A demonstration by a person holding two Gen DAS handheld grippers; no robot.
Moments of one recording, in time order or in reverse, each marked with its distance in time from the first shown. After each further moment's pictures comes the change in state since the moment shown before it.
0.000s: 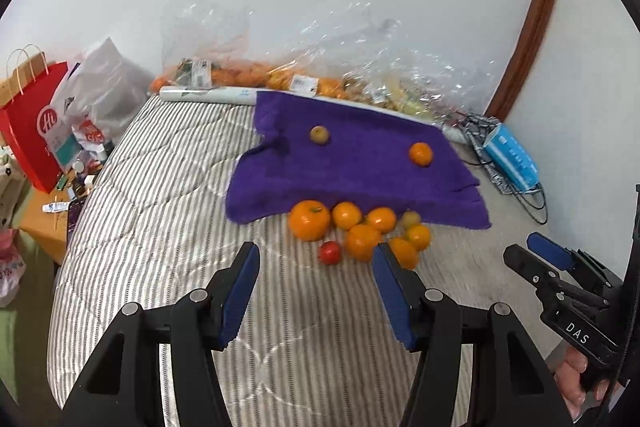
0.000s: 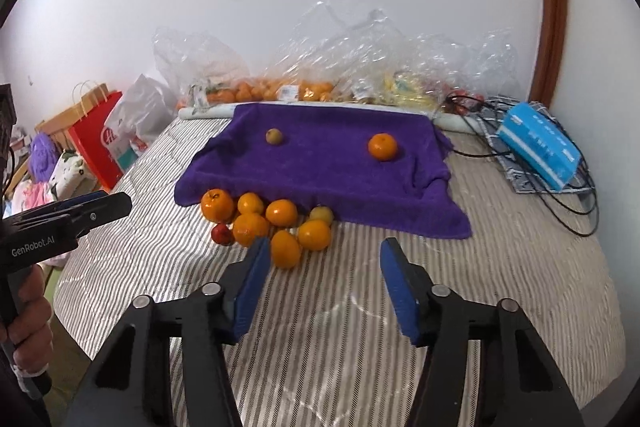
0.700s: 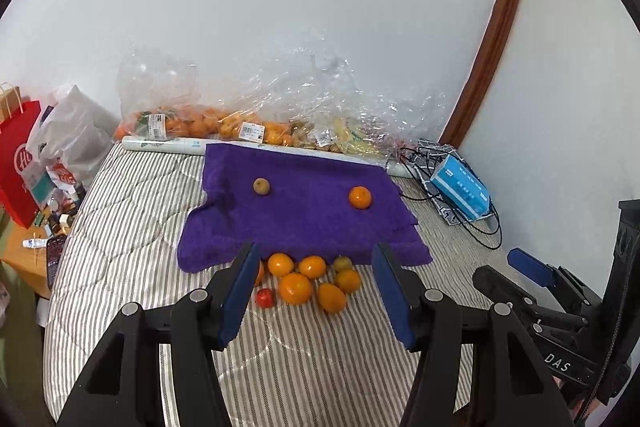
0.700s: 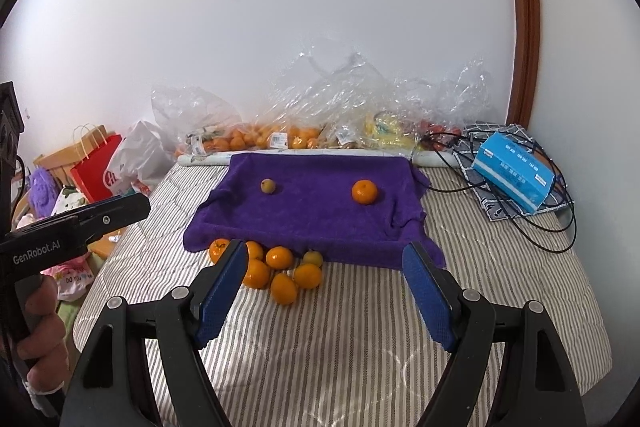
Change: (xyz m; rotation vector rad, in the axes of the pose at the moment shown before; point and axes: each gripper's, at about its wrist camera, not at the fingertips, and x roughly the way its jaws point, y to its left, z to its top) left arm -0.042 -0.049 0.038 0.036 -0.091 -0.121; right arm -0.056 -0.013 0.032 0.066 -0.094 -0.016
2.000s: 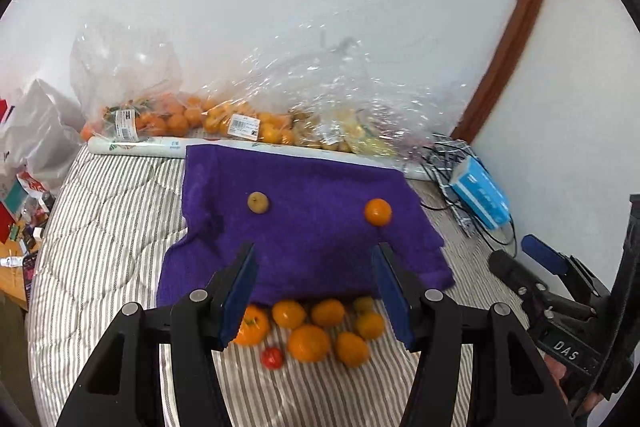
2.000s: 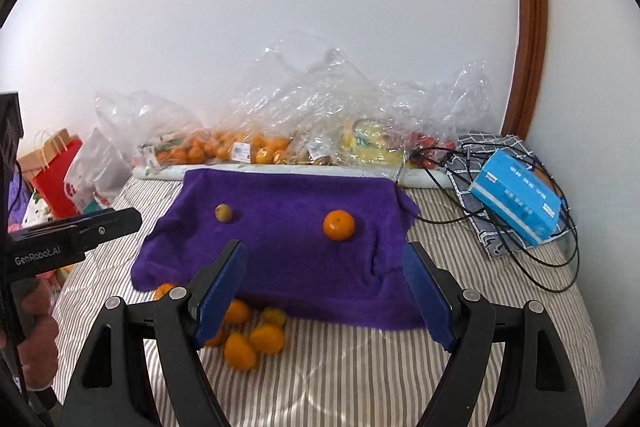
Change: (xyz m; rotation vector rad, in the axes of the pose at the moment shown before) left arm 0.084 0.023 0.046 0.004 0.076 -0.052; right arm 0.079 -0.017 0.043 -0.010 0.010 -0.094
